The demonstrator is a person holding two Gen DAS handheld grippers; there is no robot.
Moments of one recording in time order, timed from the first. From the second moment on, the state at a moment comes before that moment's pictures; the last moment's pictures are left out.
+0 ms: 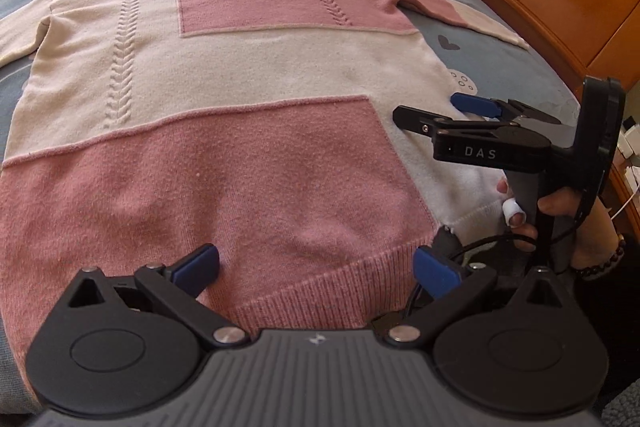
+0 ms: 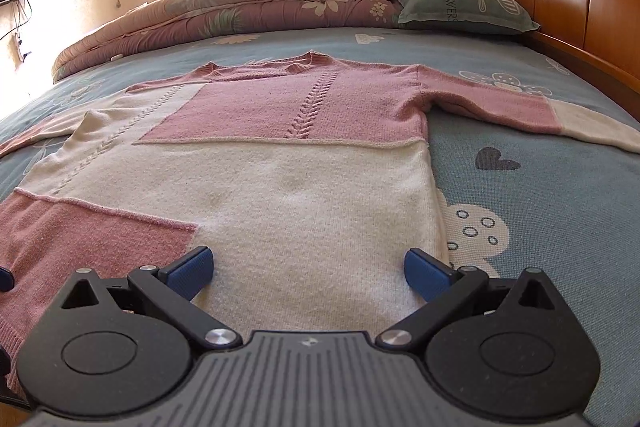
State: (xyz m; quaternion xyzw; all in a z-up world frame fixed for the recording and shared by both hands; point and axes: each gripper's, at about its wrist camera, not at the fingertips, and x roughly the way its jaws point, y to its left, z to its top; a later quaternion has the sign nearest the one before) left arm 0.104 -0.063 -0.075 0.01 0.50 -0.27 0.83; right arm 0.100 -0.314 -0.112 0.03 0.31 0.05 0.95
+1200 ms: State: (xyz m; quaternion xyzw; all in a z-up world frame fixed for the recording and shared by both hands) left arm 0.154 0.010 -0.072 -0.17 0.47 -0.18 0.85; right arm 0.100 -0.315 -0.111 0.03 0.32 0.05 0.95
